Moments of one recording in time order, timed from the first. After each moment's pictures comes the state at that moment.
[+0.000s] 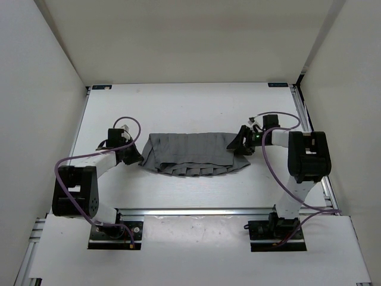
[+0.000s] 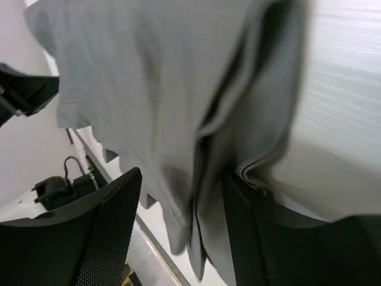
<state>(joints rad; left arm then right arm) -0.04 1.45 0.66 -0.16 0.22 -0.48 0.03 1.86 0.97 -0.21 -0.85 0.37</state>
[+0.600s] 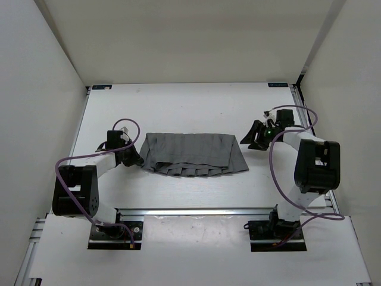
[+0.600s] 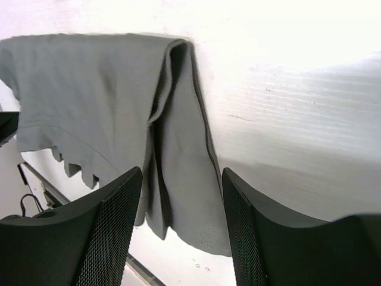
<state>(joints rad) -0.02 1.46 0.63 -0.13 0.25 -0.48 -0.05 1.72 1.00 -0.35 -0.67 0.28</state>
